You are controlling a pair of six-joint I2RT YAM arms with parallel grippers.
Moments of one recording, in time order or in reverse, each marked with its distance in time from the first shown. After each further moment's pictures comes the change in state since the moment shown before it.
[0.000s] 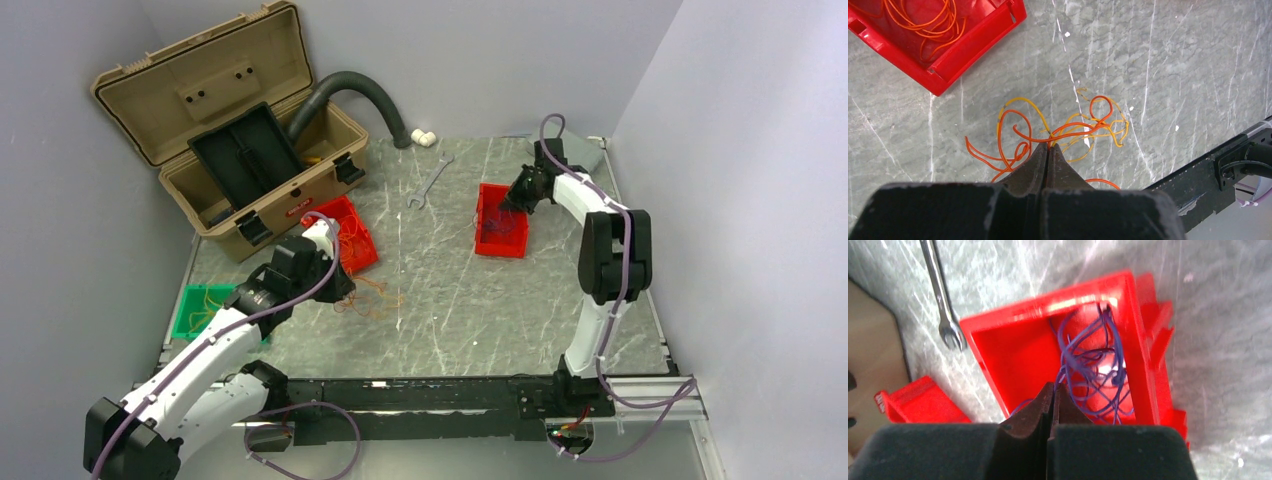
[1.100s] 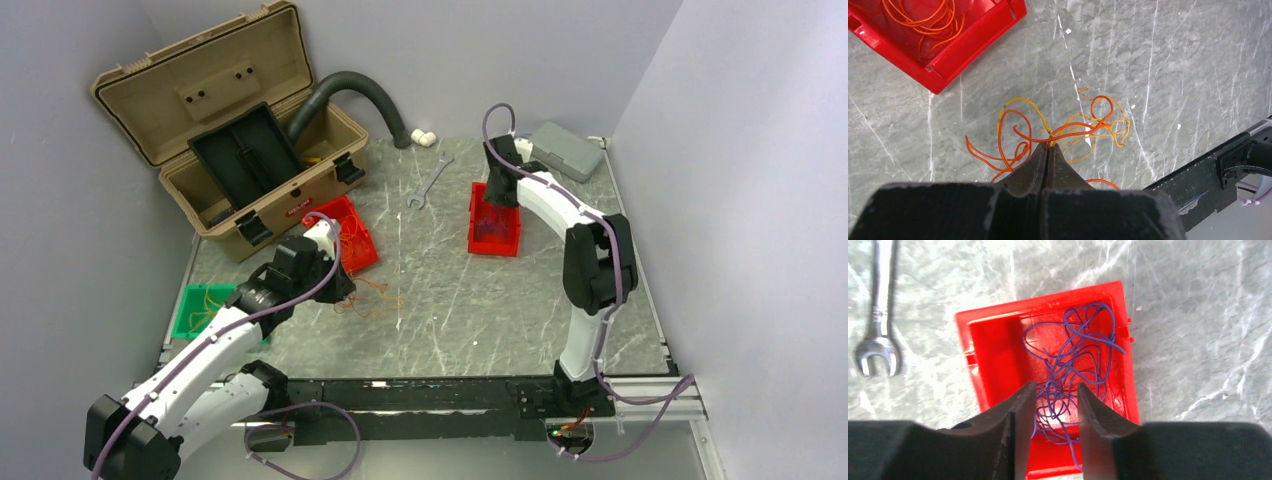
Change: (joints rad) left arm -0.003 0.010 0.000 -0.002 -0.001 0.000; right arm 0.251 0.010 0.088 -0.061 0.620 -0.179
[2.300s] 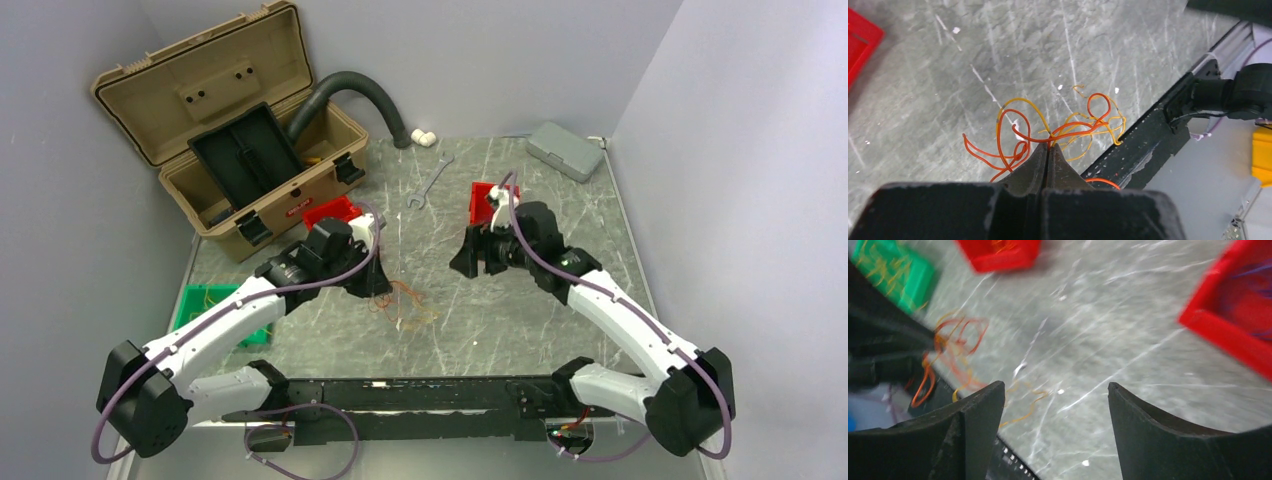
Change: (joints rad) left arm -0.153 0.227 0.183 0.013 0.171 0.026; right arm 0.148 -0.824 -0.644 0.190 -0.629 -0.220
